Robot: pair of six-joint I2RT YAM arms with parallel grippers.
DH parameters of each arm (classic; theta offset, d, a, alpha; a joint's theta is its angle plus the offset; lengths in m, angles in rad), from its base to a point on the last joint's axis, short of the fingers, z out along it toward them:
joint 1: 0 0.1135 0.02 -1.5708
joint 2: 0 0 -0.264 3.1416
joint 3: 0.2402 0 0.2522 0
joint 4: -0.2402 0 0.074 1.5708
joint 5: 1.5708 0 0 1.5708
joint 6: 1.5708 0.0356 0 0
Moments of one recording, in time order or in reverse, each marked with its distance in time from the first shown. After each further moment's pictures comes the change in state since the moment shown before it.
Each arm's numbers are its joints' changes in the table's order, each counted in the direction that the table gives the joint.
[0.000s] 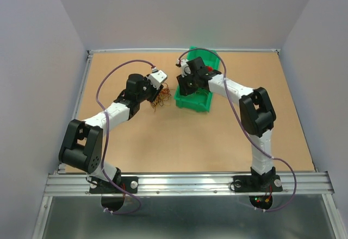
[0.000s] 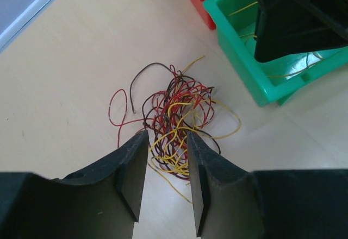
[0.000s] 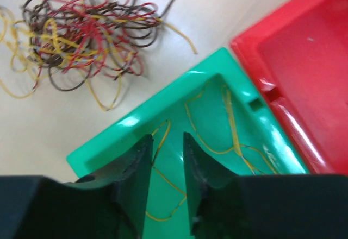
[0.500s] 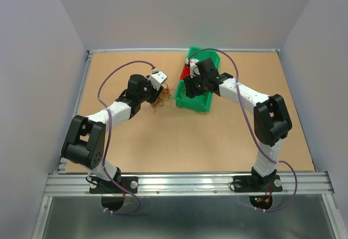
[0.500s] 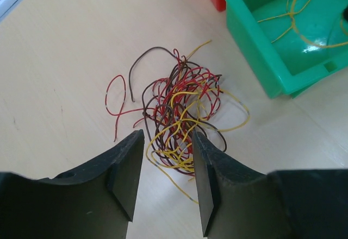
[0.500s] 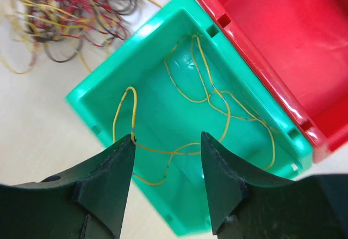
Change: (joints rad) left arm 0.006 0.044 0.003 -0.003 -0.034 -0.010; right arm -0.018 -0.188 -0.173 0.017 0.074 0.018
